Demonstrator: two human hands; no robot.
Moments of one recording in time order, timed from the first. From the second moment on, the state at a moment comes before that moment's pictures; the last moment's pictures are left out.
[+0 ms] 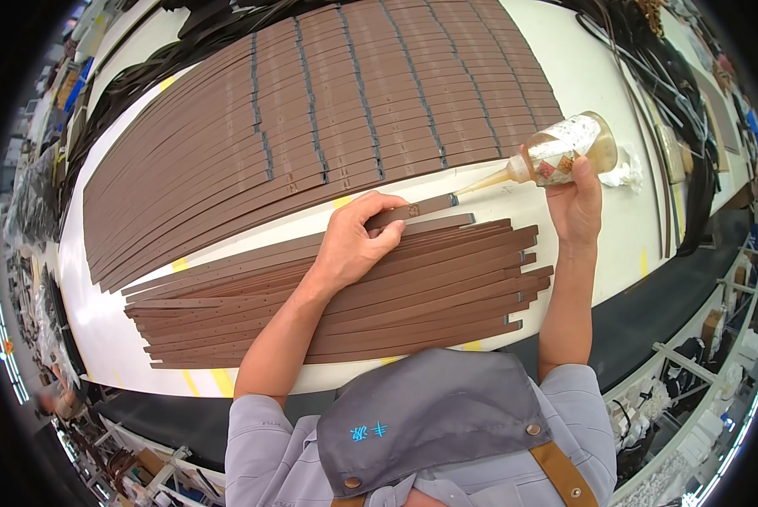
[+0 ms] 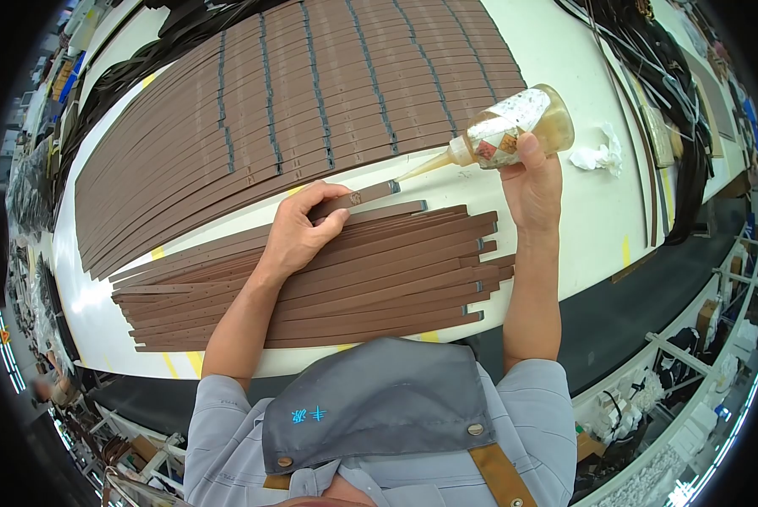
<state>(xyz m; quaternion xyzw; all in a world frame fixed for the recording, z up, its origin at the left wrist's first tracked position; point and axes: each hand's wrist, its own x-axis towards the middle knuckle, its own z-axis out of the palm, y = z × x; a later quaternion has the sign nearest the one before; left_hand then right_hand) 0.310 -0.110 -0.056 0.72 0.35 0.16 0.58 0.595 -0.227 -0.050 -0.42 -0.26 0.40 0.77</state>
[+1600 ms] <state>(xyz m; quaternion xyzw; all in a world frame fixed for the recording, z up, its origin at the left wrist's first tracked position) 0.311 -0.111 -0.062 0.75 0.34 0.17 0.54 0.599 -0.226 -0.056 -0.31 -0.17 0.50 0.79</state>
